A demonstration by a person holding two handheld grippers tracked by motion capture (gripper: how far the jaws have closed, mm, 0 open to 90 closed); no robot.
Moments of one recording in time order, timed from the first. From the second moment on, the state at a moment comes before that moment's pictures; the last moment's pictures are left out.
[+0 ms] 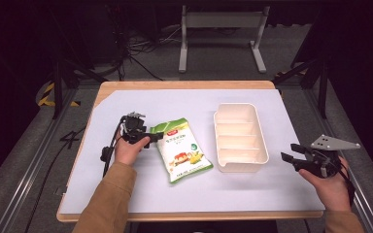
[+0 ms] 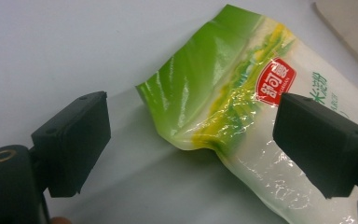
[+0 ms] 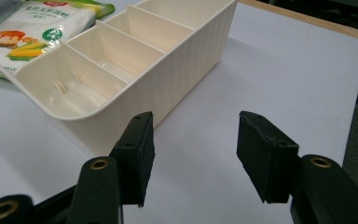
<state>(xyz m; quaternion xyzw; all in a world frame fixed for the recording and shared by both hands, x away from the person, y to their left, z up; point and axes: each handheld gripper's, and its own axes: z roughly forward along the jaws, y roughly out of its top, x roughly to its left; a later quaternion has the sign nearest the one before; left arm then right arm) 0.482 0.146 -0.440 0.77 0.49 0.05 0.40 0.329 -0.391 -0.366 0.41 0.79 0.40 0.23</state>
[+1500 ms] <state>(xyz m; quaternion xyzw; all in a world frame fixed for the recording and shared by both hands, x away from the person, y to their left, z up) 0.467 0.116 -0.427 0.81 0.43 0.03 0.40 0.332 -0.390 -0.366 0.41 0.78 0.40 0.23</state>
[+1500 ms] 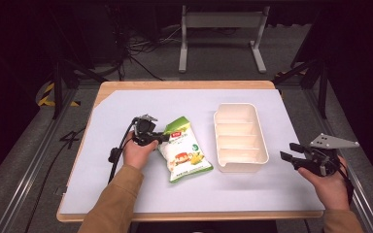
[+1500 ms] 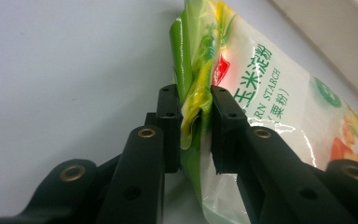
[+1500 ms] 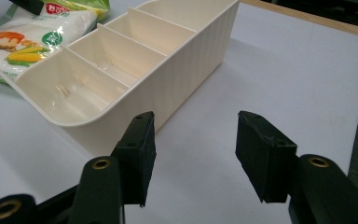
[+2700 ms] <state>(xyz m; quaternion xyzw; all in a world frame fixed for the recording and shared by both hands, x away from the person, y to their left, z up) 0.379 0.105 -0.307 0.82 0.24 0.10 0.51 0.323 -0.382 -0.344 0.39 0.78 0.43 0.24</state>
